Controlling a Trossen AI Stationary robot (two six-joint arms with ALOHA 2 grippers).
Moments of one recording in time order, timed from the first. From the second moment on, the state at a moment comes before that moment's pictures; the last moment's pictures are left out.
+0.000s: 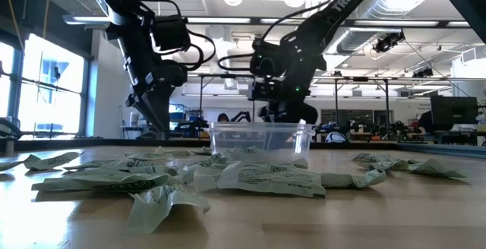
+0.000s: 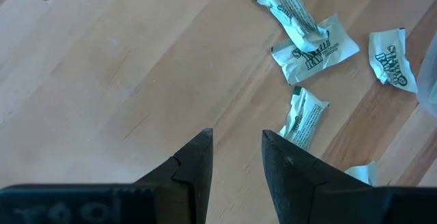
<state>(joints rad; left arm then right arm) 0.44 1.46 0.82 -0.52 0.08 -0.27 -0.39 2.02 1.27 -0.45 -0.17 -0.55</state>
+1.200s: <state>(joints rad) 0.14 1.46 0.82 -0.47 -0.07 -0.44 -0.13 1.79 1.27 -0.51 -0.21 -0.11</state>
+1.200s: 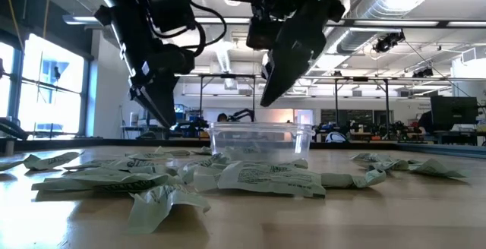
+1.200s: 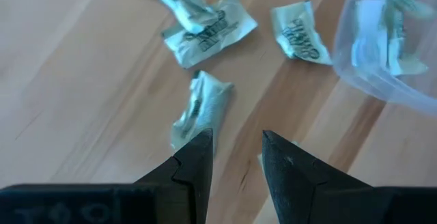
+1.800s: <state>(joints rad) 0.16 1.56 0.82 -0.45 -0.11 -0.26 -0.20 1.65 1.27 -0.71 0.05 -0.14</state>
